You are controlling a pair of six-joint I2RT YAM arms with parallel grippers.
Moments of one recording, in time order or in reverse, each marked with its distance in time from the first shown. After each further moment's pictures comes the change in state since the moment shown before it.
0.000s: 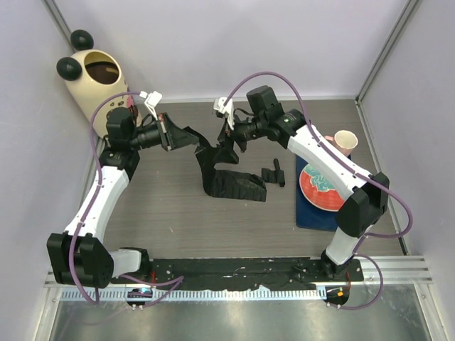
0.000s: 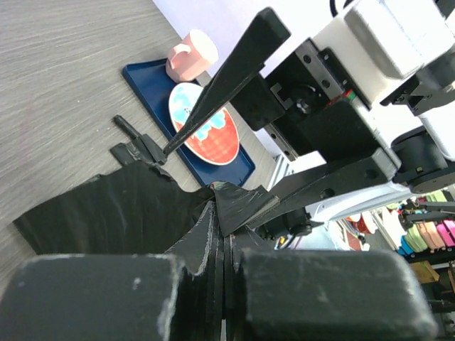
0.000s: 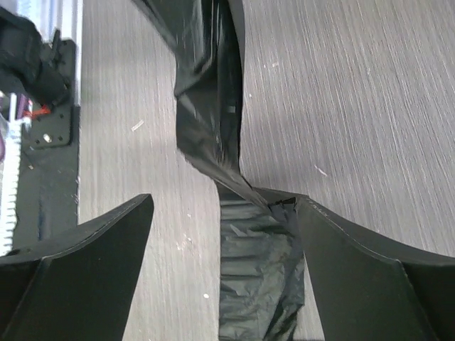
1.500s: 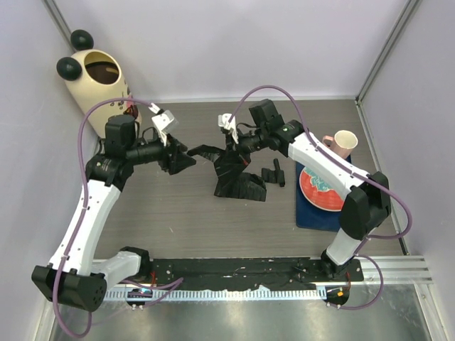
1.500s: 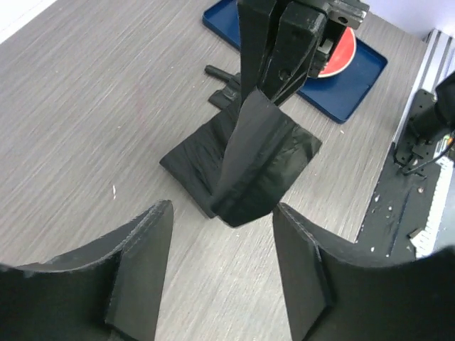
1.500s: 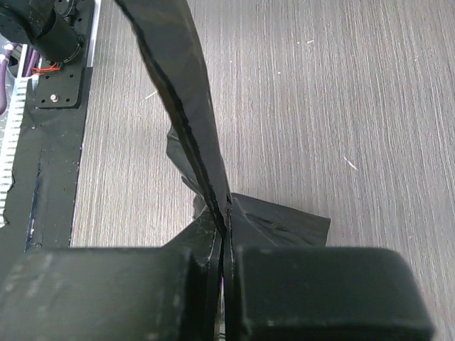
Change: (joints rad) left arm -0.107 -0.166 0.137 -0.644 -0.236 0.885; right arm -0.026 -0.031 -0.194 0.094 -0.107 -0.085
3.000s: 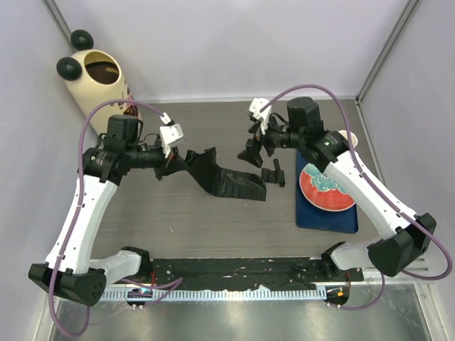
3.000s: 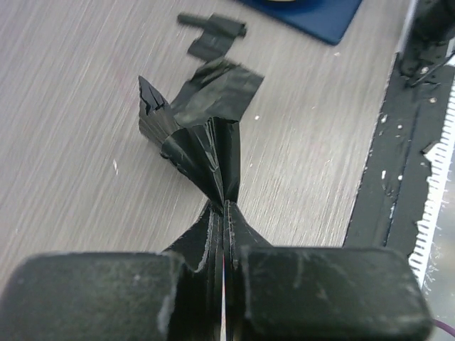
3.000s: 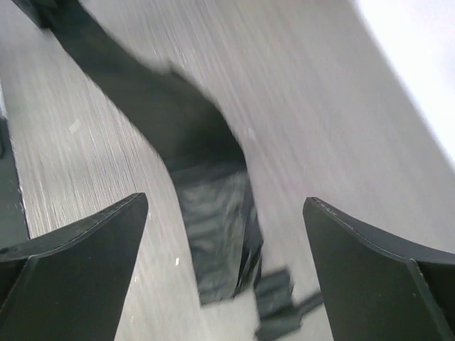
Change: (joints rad) left arm -0.002 0.045 0.140 -0.378 -0.013 0.359; right arm -0.072 -0.333 -0.179 0.081 0.324 0.182
